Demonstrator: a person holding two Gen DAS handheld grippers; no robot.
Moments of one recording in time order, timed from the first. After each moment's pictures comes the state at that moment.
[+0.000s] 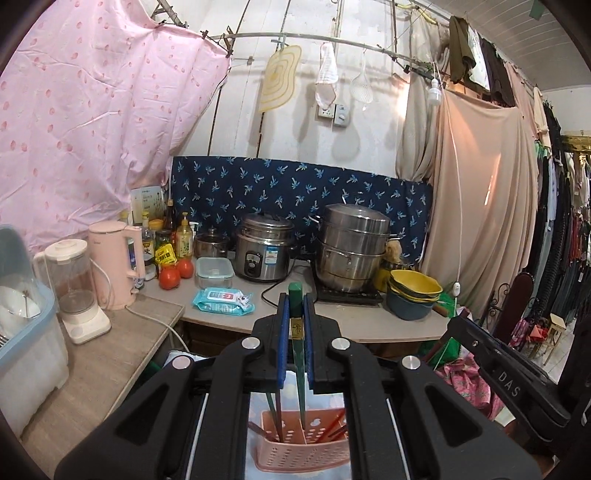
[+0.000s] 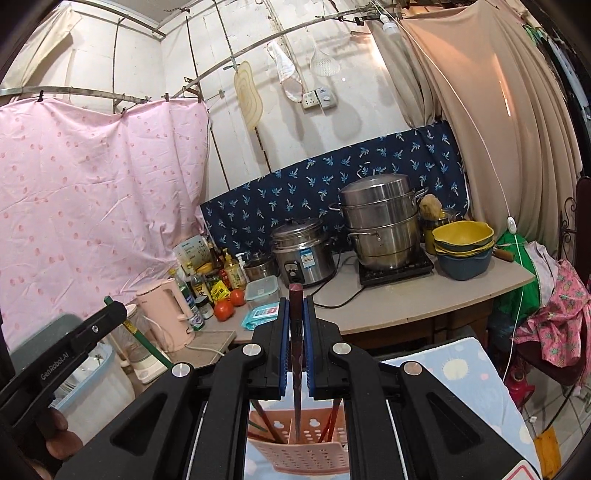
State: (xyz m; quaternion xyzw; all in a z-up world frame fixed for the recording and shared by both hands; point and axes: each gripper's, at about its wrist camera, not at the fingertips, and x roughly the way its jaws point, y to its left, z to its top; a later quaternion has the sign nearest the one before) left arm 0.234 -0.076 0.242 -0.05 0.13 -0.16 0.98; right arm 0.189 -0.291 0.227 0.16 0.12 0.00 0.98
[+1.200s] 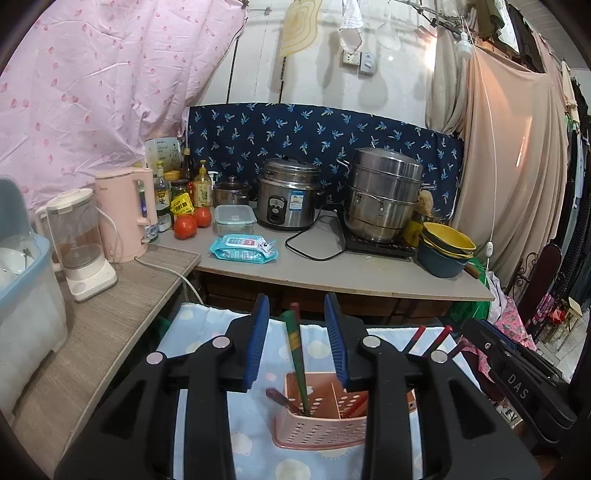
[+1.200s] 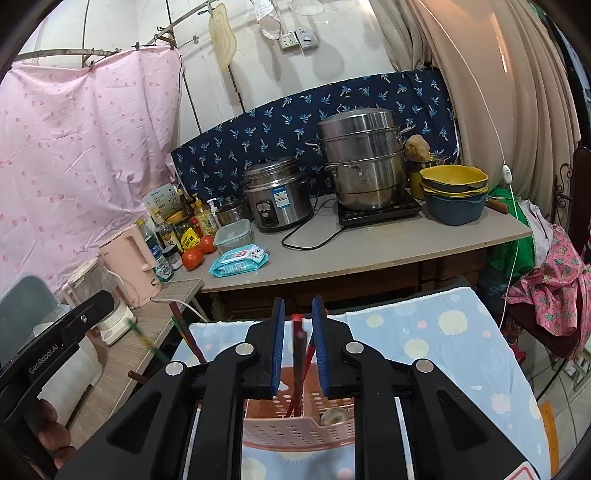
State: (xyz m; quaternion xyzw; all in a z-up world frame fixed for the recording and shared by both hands) left arm 0.273 -0.078 0.171 -0.04 0.22 -0.12 0.97; right arm 0.235 -0.291 0.146 0.16 0.22 -0.03 0.96
